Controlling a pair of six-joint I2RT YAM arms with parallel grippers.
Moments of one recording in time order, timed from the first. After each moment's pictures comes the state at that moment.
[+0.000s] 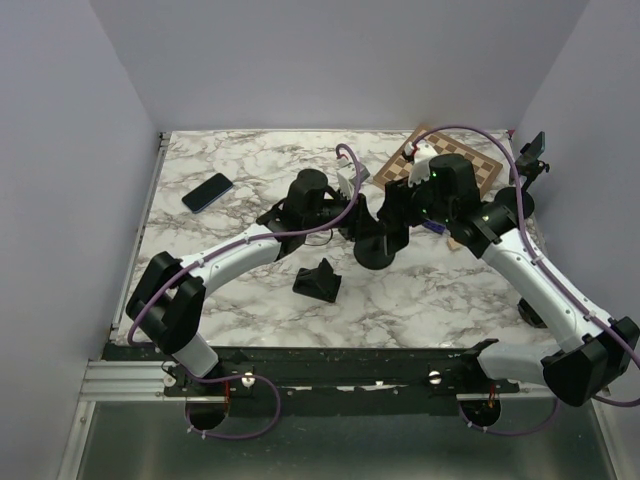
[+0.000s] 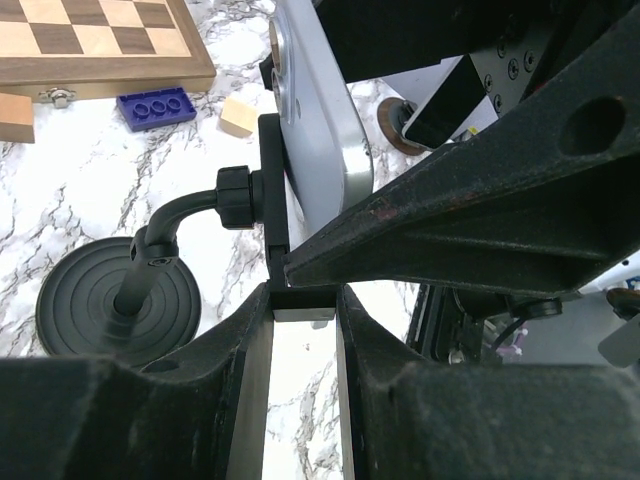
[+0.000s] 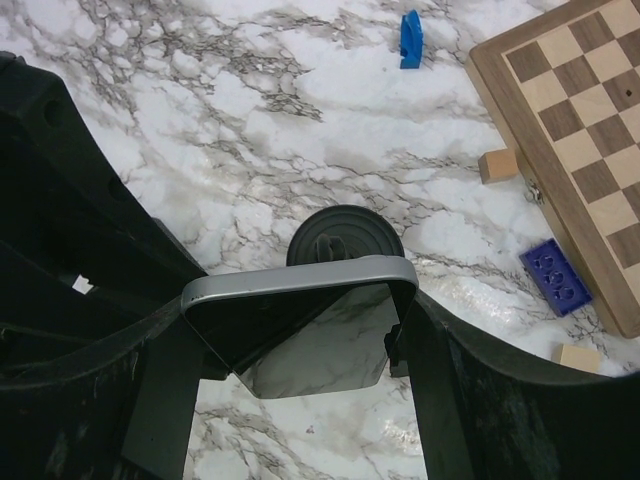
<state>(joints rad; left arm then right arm) -0.71 1.59 1.12 0.21 0.60 -0.40 0.51 1.24 1.22 -0.55 -0.05 0.08</state>
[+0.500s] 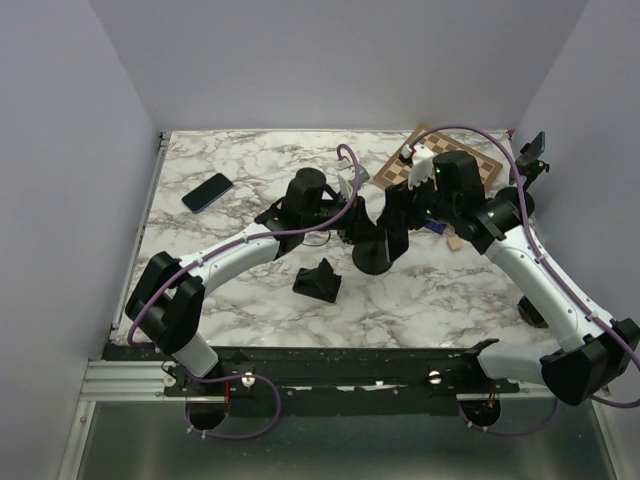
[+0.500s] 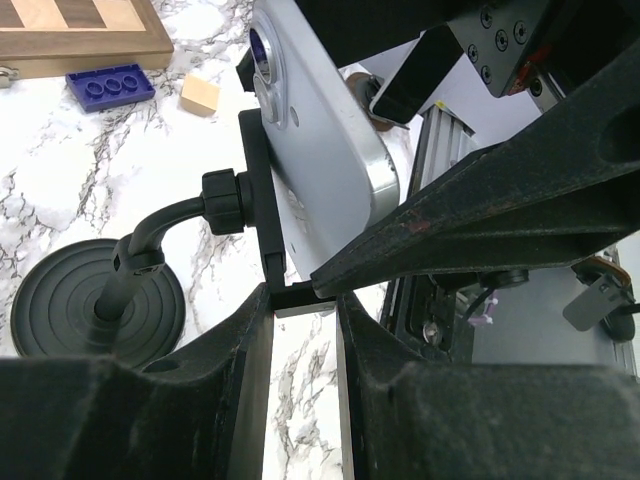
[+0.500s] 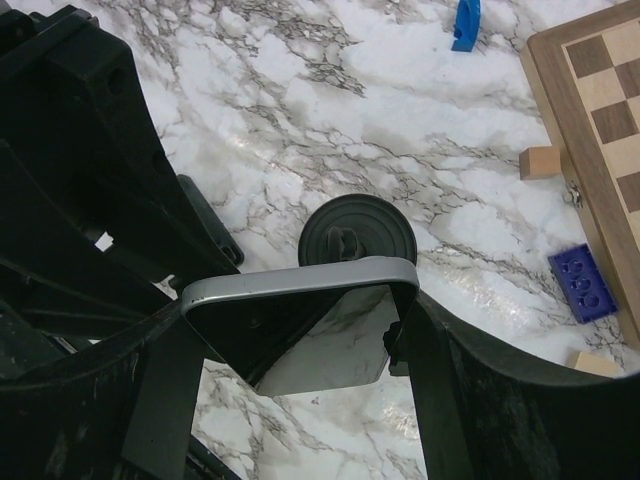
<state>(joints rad) -0.70 1.59 1.12 0.19 0.69 -0.41 0.49 1.24 1.26 -0.64 -0.21 0.02</state>
